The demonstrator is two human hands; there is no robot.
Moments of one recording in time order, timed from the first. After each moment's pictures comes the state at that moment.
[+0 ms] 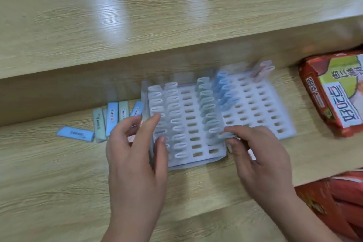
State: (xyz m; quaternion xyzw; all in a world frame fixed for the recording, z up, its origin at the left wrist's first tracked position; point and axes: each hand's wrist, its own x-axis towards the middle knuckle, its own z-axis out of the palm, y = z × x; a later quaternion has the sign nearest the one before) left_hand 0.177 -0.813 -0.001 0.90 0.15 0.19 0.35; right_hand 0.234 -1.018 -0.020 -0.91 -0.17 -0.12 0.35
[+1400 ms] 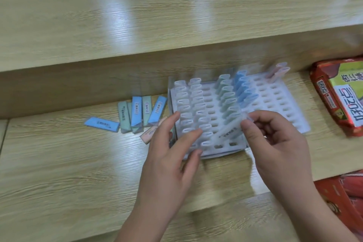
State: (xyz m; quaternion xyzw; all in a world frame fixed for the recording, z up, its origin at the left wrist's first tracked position) left_hand 0.155 -0.796 -0.017 0.90 0.01 0.13 0.42; right_hand 0.220 -0.978 0.016 -0.80 0.01 -0.04 0.59
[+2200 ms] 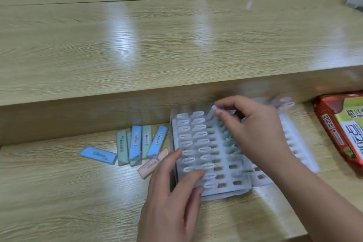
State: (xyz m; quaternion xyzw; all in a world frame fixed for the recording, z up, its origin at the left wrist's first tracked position) left_hand 0.163 -0.798 -0.026 0.91 0.00 0.18 0.38; right_hand 0.330 -0.948 0.013 -0.90 -0.17 -0.07 0.40
